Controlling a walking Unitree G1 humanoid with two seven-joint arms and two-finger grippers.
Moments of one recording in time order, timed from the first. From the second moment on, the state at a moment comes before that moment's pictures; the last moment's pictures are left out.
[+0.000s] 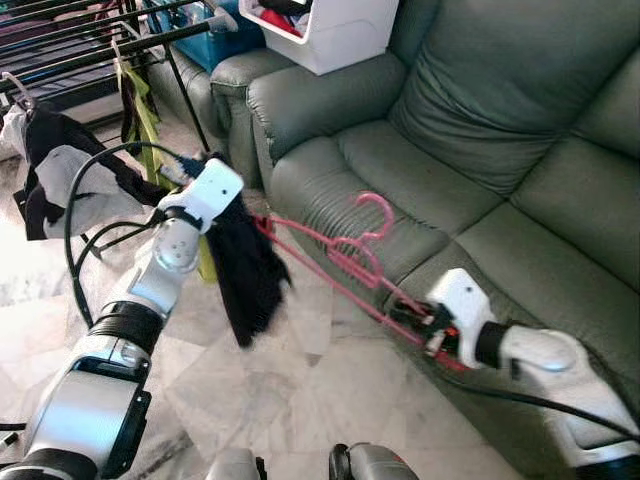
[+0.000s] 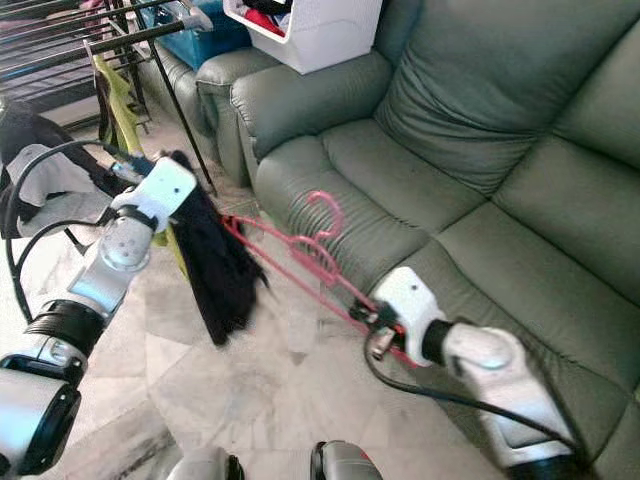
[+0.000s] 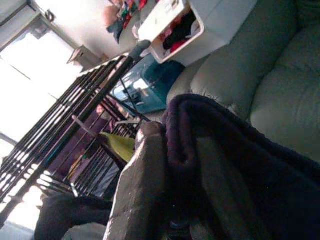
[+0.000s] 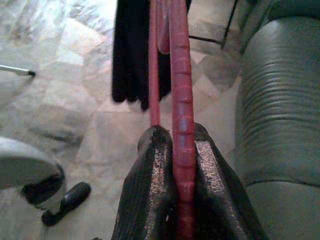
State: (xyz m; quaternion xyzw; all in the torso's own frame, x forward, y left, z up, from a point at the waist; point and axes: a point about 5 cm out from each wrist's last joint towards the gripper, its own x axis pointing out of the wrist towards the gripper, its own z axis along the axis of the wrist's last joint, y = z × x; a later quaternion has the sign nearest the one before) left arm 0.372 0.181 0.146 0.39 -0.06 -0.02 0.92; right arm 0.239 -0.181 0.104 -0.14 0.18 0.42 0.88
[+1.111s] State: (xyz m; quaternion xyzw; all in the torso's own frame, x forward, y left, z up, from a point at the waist) left arm 0.374 0.188 0.148 0.40 -0.06 -0.04 0.92; right arm 0.255 -0.182 0.113 -0.18 0.12 0.39 0.90
